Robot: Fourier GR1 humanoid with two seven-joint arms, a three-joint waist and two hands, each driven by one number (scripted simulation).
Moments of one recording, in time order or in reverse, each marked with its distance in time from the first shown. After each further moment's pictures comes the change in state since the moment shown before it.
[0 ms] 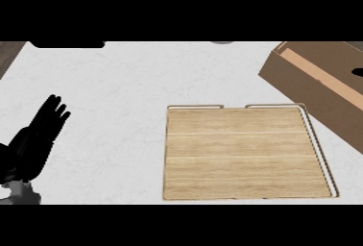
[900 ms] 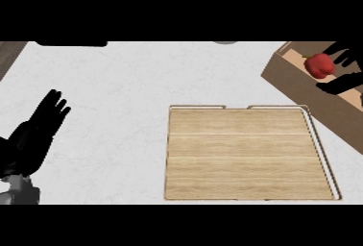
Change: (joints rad) left arm -0.035 0.018 -0.005 0.008 0.001 0.001 0.015; right arm -0.001 0.072 0.386 -0.069 0.450 0.035 0.162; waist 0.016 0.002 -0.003
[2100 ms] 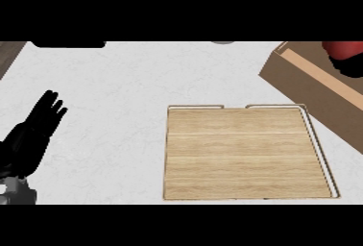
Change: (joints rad) left arm 0.012 0.013 0.002 -0.011 0.016 0.010 -0.002; right arm 0.024 0.088 0.077 -0.830 0.025 0.340 0.367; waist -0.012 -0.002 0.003
